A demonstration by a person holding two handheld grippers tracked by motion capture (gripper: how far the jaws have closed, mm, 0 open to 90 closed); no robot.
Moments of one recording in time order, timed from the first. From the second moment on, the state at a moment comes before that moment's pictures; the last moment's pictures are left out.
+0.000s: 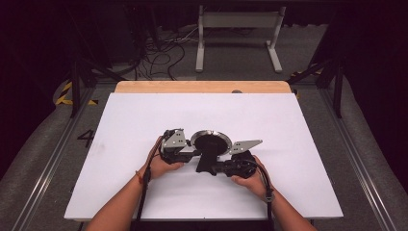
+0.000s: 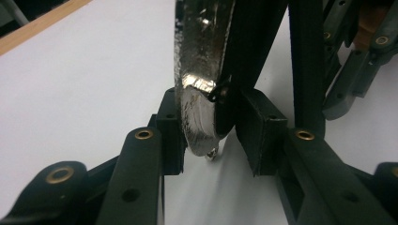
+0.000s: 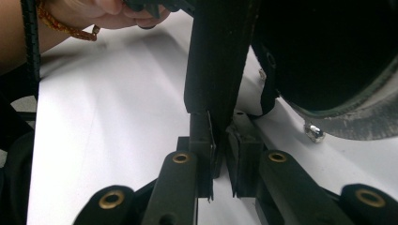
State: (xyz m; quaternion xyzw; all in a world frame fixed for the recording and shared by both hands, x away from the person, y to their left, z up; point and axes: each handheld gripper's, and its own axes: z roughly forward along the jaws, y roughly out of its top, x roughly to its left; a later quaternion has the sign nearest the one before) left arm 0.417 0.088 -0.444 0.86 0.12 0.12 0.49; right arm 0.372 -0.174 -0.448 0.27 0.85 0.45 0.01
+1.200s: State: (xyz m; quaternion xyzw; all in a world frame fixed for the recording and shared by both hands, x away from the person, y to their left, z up) left arm 0.410 0.096 -0.442 0.85 0.15 0.18 0.47; right arm 0.350 -0.191 -0.415 0.28 0.83 0.47 0.13
